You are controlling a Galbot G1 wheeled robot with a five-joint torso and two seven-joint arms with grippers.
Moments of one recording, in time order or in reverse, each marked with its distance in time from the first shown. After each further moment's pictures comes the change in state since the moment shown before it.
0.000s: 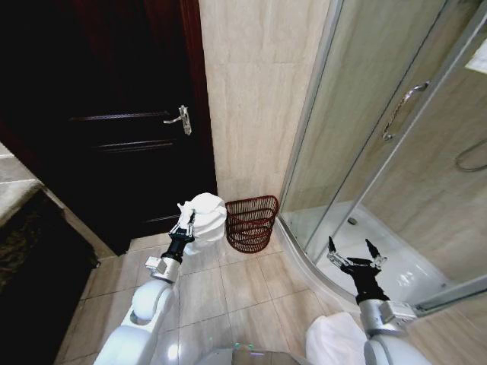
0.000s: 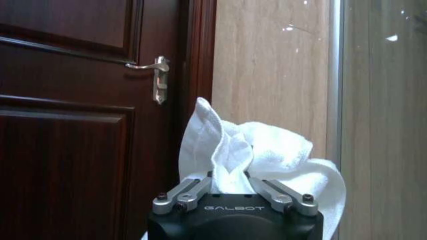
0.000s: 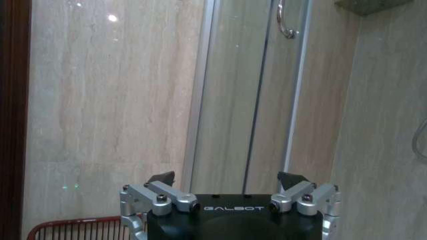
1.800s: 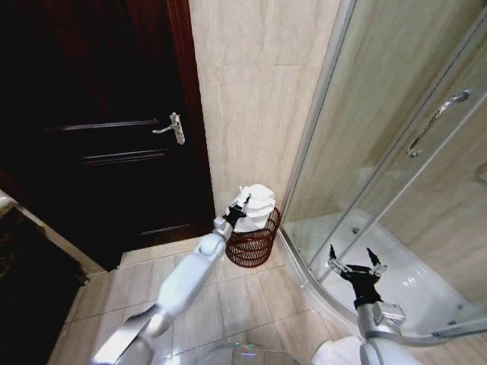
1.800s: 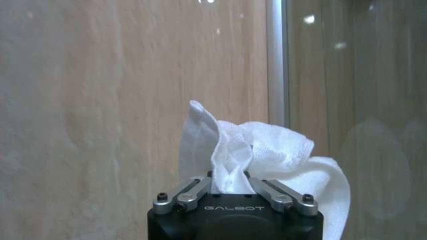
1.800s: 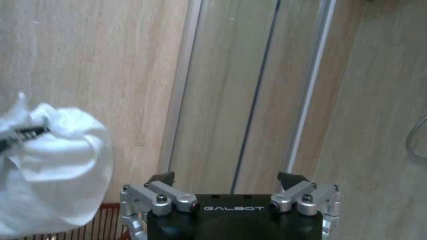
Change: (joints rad) left arm -0.817 -0.169 0.555 0.908 0.029 -0.136 0.020; right arm -0.022 0.000 -0.012 -0.034 -0.087 -0.010 0.082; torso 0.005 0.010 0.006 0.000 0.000
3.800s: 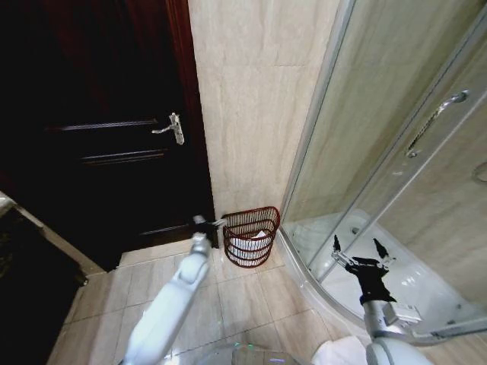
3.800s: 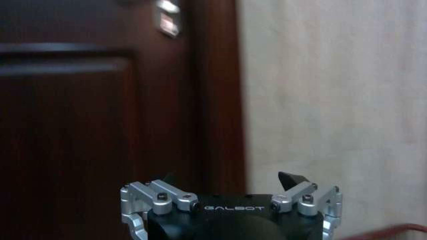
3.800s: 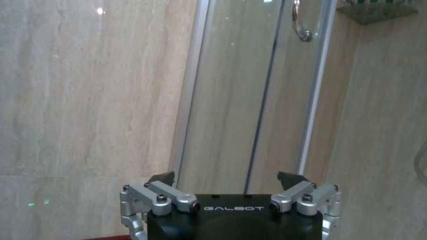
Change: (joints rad) left arm 0.591 0.166 -0.375 -0.647 0.121 0.229 -0.355; right arm -0.004 0.000 0.009 0.084 0.045 -0.003 -0.030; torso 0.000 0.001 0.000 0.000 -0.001
